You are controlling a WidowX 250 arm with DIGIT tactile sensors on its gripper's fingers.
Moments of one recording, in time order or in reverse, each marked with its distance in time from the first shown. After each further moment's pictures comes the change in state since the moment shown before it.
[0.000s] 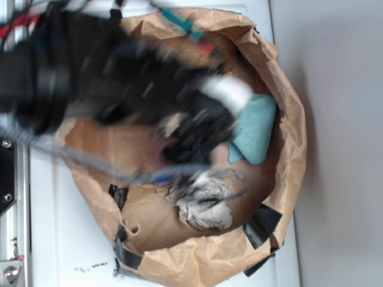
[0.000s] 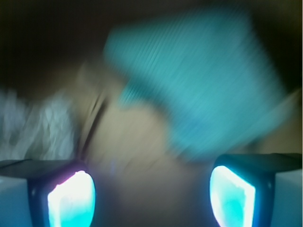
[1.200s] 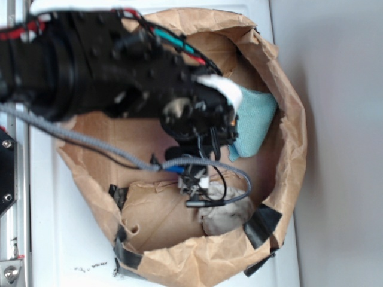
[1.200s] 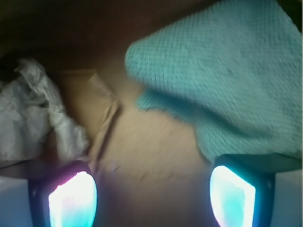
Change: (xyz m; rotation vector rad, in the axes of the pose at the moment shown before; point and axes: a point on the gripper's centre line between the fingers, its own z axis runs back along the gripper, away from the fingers) arm 0.024 0.016 0.022 -0.135 -0.013 0.033
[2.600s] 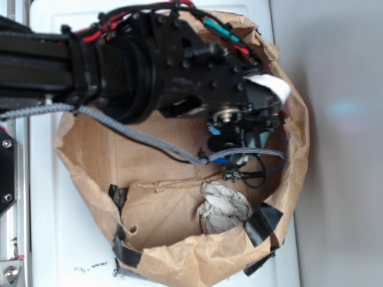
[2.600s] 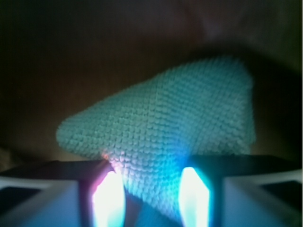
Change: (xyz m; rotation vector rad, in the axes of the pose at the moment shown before) arm 0.034 0.030 -0.031 0.173 -0.051 0.028
